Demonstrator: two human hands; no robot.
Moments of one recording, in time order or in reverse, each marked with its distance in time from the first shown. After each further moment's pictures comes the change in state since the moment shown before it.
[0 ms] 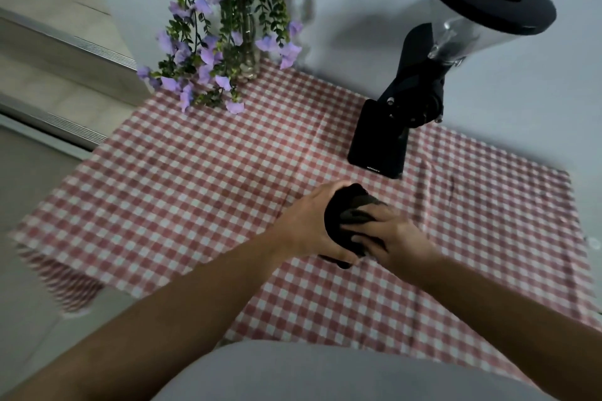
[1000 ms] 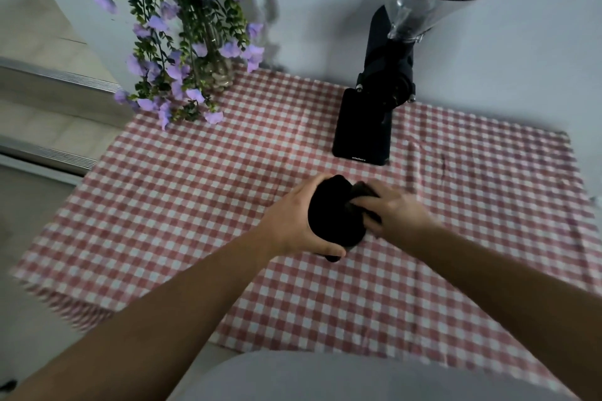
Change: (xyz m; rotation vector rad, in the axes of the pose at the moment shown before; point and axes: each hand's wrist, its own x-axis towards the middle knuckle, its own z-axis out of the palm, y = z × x) left_hand 0.001 0.013 -0.009 0.105 -0.069 -0.104; right_hand 0.002 0.023 -0.015 -0.187 -0.062 0.228
